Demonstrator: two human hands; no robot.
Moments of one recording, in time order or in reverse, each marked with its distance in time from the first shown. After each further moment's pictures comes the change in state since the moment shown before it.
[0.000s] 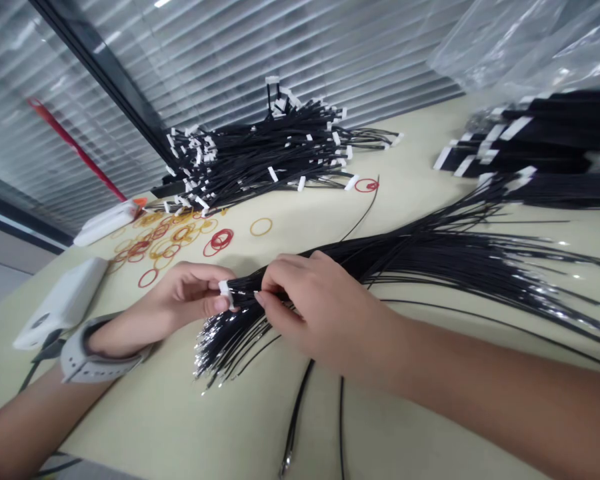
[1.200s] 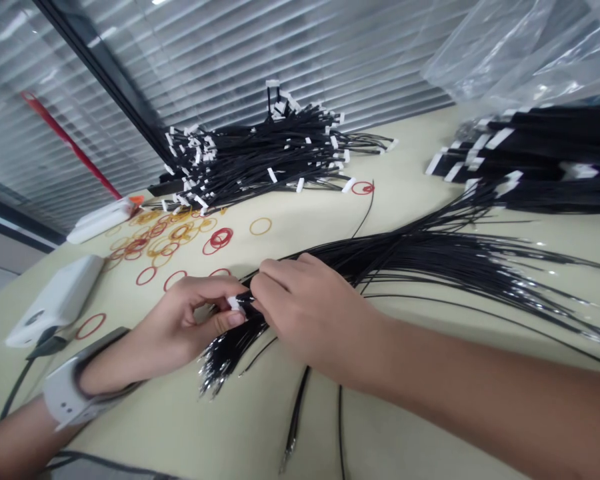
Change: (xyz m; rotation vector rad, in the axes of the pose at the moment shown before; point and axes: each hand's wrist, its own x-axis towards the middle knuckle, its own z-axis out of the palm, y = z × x) left_hand -0.012 0.006 0.029 0.566 0.219 0.106; right_hand 0.000 -0.005 0.007 -0.296 0.053 -0.283
